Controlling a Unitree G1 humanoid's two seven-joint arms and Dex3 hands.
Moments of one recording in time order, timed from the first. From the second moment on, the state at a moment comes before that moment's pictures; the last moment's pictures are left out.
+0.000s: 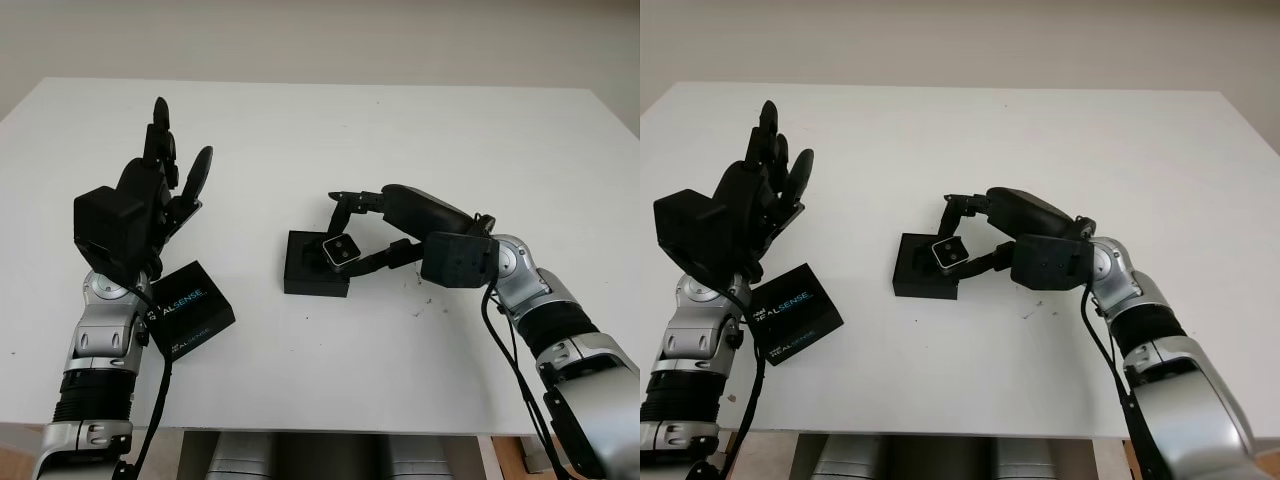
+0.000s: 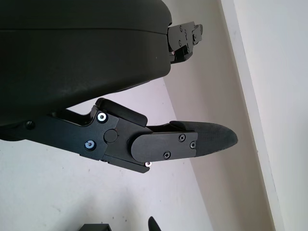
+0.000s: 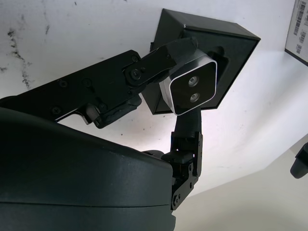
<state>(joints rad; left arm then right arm) -0.45 0.31 0.16 0.26 -0.03 -0.03 -0.13 -0.76 -0.43 0.24 0.92 -0.34 -0.68 0.33</state>
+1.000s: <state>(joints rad) -0.44 0.31 0.16 0.25 -0.01 -0.03 -0.13 -0.55 -0.25 0.12 0.62 -0.14 -0.33 0.26</state>
